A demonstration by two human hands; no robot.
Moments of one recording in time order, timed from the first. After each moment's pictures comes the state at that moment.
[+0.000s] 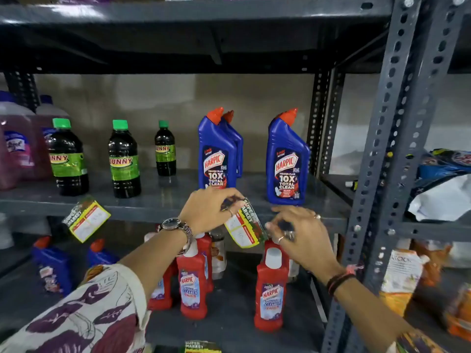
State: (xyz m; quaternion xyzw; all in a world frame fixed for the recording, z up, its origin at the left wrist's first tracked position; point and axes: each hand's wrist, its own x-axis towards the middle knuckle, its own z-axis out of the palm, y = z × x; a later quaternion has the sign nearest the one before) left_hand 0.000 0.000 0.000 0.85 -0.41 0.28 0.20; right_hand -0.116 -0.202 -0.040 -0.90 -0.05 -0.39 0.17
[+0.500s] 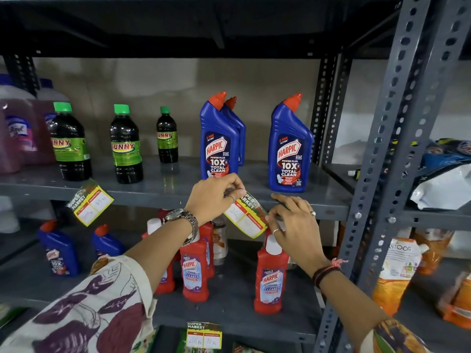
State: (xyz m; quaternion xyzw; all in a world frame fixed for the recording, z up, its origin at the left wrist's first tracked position) left_hand -0.003 -0.005 -0.010 0.85 -0.38 0.24 0.28; right_hand -0.100 -0.194 -0.066 -0.91 -0.02 -0.41 0.10
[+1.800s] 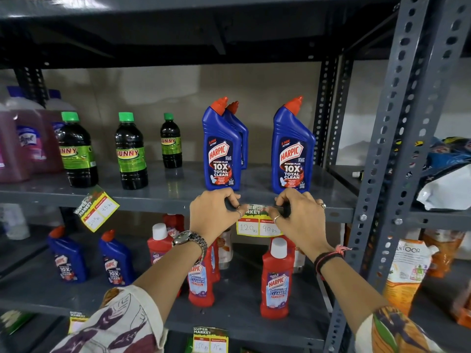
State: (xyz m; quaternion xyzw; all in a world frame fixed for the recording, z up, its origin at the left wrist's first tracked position) left_hand -0.018 -0.009 -0.034 0.84 -0.27 0.32 0.35; right_hand -0.089 -0.194 -0.045 -0.88 0.03 -0.43 0.19
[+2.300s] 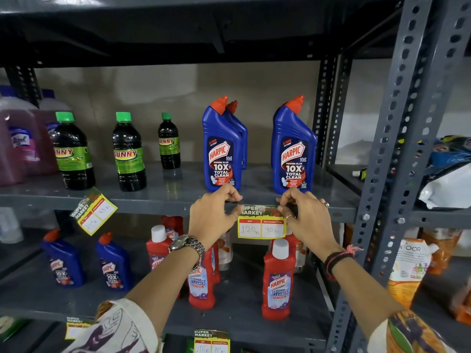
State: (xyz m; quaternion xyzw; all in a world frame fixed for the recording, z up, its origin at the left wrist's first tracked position) left_hand -0.011 -0.001 -0.038 0.84 -0.31 0.31 0.32; right_hand -0.091 -0.201 -0.044 -0.89 0.01 -0.40 0.21
